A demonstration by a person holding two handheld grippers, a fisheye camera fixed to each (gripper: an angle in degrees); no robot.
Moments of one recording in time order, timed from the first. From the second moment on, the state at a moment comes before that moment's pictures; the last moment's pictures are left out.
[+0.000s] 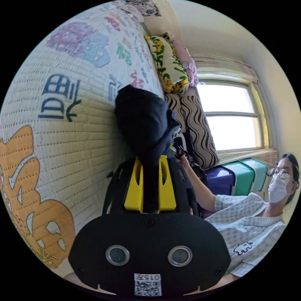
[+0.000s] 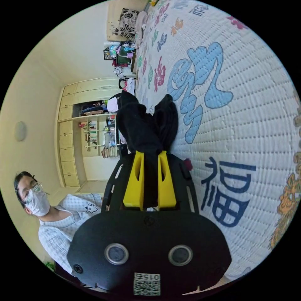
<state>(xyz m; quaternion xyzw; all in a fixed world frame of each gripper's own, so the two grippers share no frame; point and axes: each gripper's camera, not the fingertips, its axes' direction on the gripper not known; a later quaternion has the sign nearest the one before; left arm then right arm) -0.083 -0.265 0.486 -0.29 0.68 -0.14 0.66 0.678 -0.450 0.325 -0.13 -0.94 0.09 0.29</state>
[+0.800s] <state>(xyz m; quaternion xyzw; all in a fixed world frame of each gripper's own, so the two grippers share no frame) 0.307 -0.449 0.281 -0.28 0.79 -0.08 0.53 1.176 -0.509 0.470 -0.18 -0.62 0.28 0.71</state>
